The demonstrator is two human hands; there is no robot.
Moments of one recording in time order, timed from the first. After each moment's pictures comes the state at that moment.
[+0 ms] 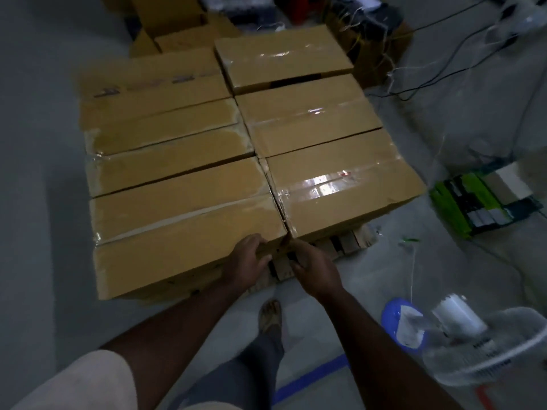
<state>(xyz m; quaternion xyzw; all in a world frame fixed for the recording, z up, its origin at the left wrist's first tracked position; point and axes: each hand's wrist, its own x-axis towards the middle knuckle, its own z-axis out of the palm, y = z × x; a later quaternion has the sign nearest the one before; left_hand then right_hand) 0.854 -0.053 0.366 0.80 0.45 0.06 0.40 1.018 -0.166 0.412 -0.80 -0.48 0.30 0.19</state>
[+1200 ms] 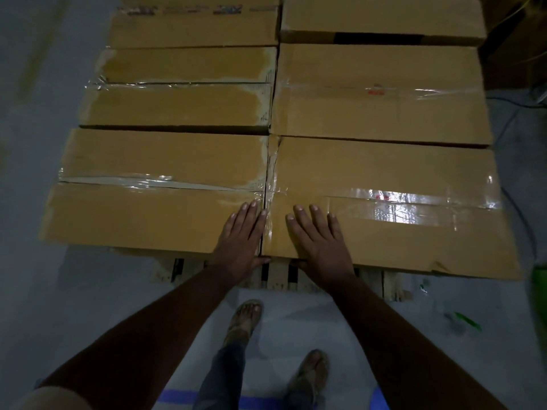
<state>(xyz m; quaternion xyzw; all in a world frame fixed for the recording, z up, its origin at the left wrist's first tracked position) 0.992 -0.028 0.234 0.84 0.53 -0.08 0.10 1.231 -0.052 0.240 -0.55 -0.82 0.13 -0.01</state>
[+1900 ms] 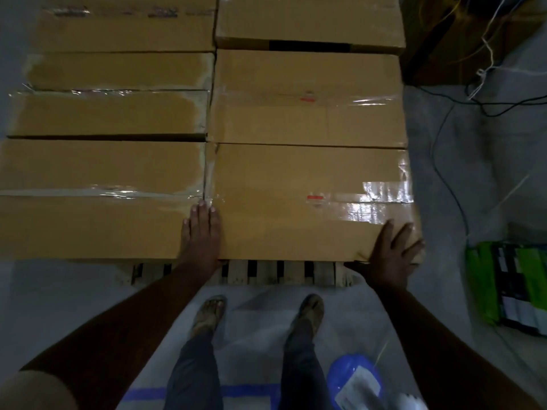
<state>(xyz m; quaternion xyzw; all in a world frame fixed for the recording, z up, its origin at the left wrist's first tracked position) 1.061 -0.021 0.250 0.77 0.61 -0.17 0.10 1.467 -0.103 0.262 -0.86 -0.46 0.23 -0.05</state>
